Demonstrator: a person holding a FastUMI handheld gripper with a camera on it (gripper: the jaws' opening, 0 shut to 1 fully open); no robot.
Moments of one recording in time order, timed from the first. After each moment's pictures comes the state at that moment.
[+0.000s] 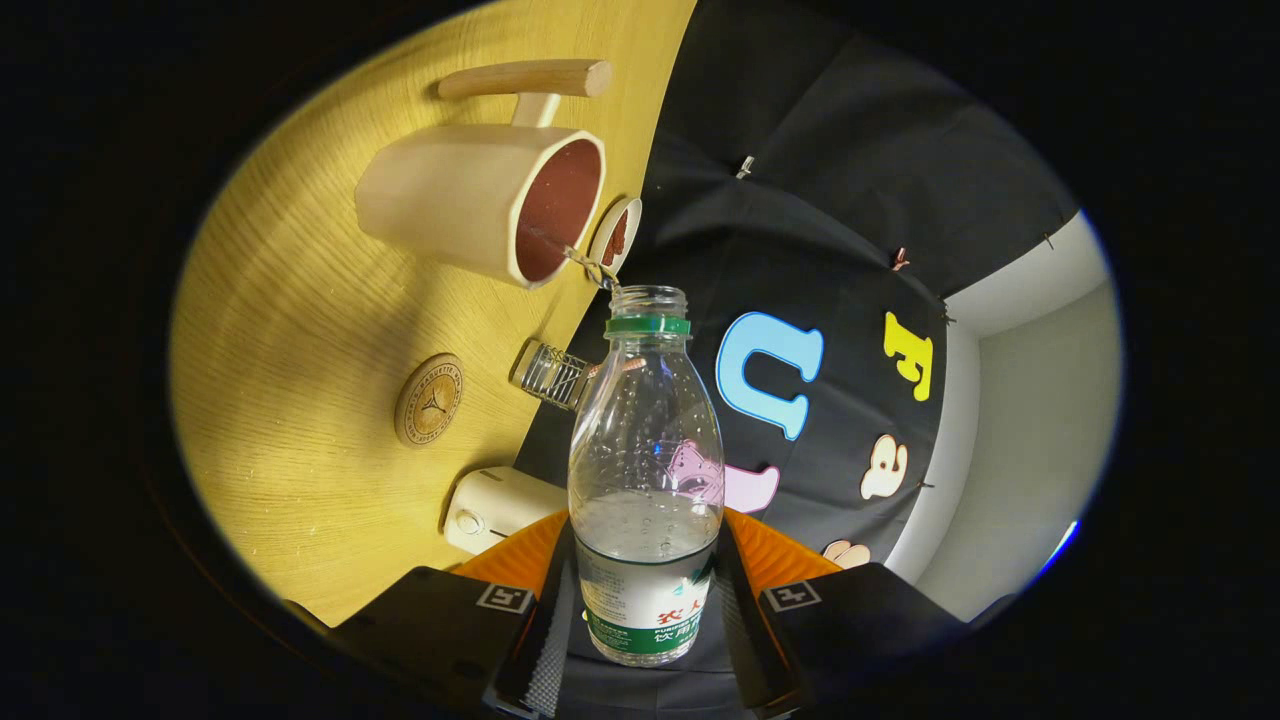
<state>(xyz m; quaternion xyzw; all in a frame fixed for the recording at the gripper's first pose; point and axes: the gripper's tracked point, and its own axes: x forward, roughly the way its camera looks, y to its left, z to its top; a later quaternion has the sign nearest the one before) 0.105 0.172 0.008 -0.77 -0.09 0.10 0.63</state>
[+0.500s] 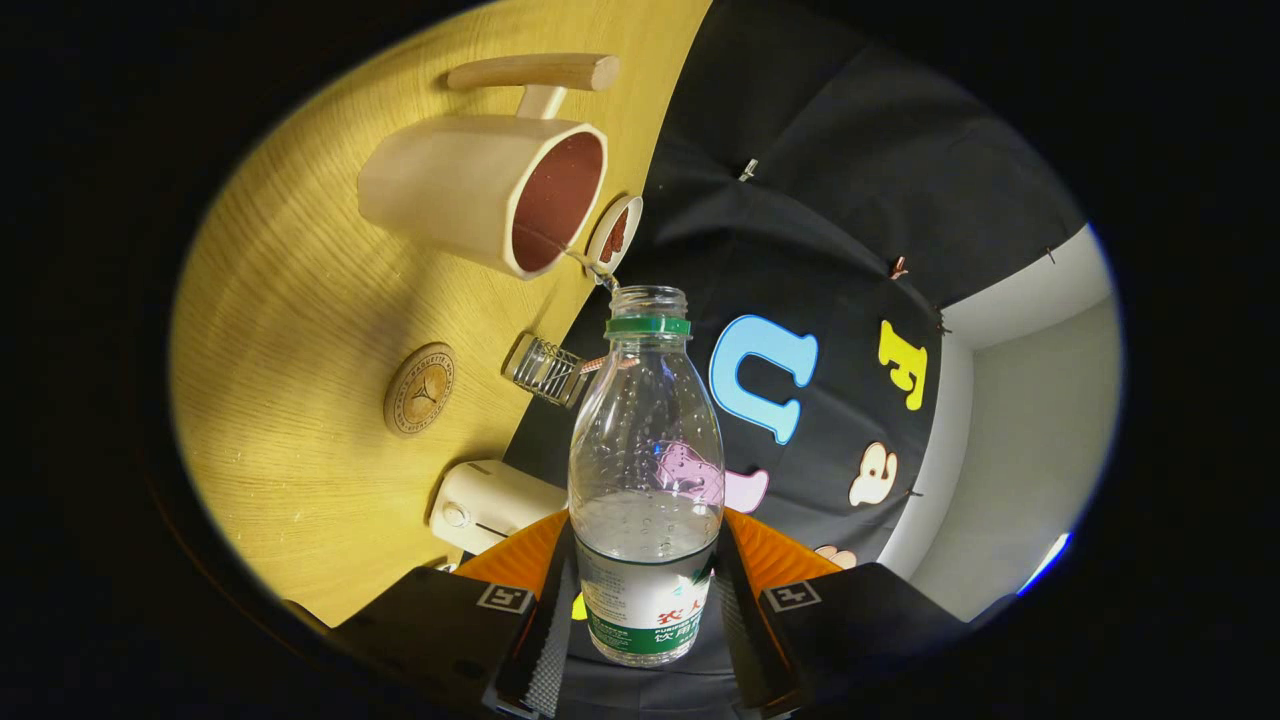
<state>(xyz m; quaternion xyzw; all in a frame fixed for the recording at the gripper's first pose) 0.105 0.171 0.016 -0.78 -0.10 0.09 0.61</state>
